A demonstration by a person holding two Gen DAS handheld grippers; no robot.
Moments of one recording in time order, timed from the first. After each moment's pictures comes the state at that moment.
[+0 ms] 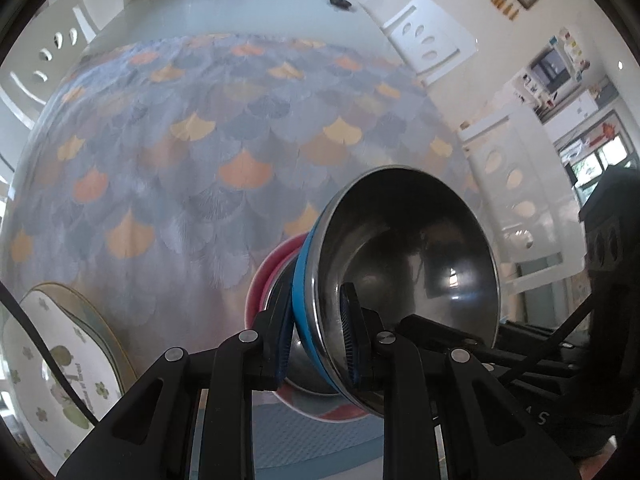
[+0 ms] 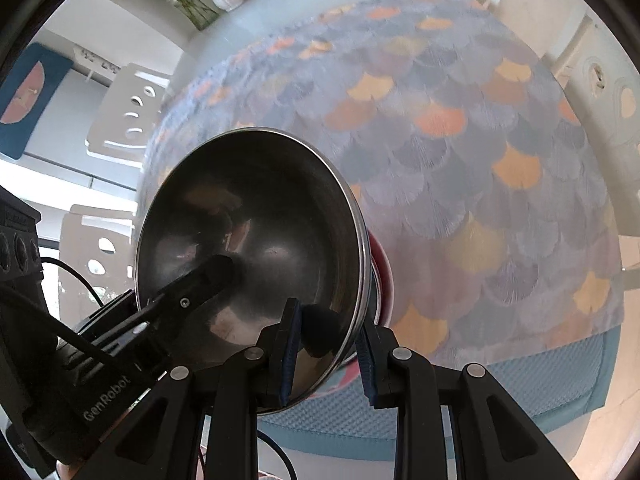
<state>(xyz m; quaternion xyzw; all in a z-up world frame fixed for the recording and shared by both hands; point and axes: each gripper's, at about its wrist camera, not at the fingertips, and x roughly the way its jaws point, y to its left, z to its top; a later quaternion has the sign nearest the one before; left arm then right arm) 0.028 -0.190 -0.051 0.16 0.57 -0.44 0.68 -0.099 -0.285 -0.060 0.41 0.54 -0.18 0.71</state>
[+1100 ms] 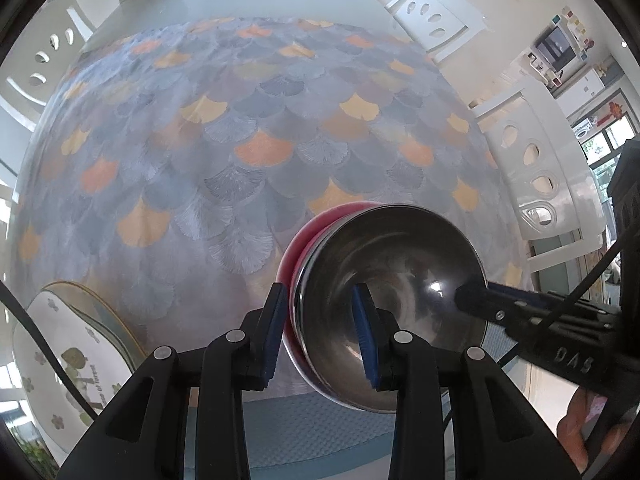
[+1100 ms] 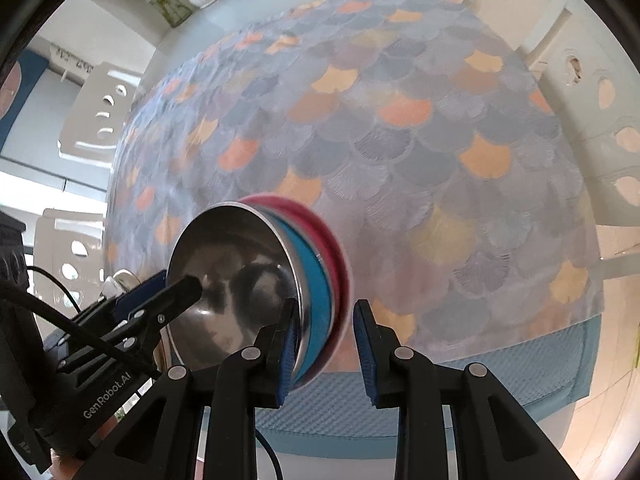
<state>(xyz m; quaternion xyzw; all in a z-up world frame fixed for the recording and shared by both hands) 0.034 -0.180 -0.063 0.19 0.58 -0.43 0.67 -0.108 -0.289 -0.060 0.40 0.55 -0.22 0.70</state>
